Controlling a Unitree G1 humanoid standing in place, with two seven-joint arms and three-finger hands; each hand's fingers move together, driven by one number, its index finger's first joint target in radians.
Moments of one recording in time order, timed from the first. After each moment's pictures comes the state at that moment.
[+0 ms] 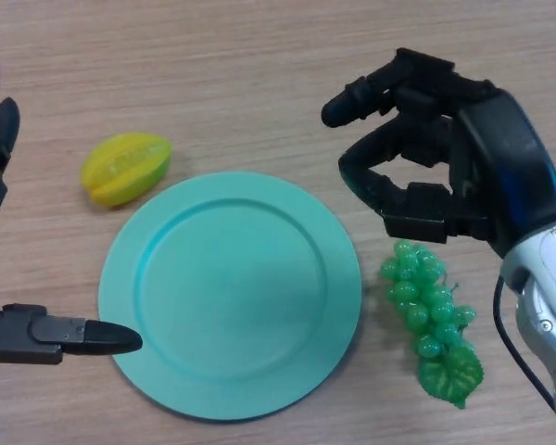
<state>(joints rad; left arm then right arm) 0.13 0.21 0.33 -0.64 -0.13 0.04 -0.25 -0.29 -0.18 0.18 -0.66 -0.08 0.68 0.08</state>
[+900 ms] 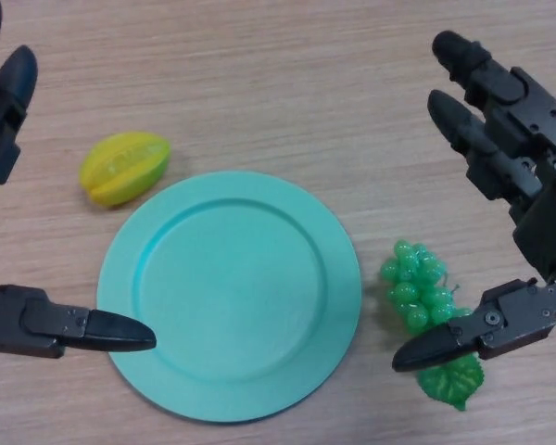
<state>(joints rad) 0.06 0.25 0.37 -0.89 -0.29 0.33 -0.25 -0.06 -0.22 0.02 -0.91 0.10 0.60 0.22</state>
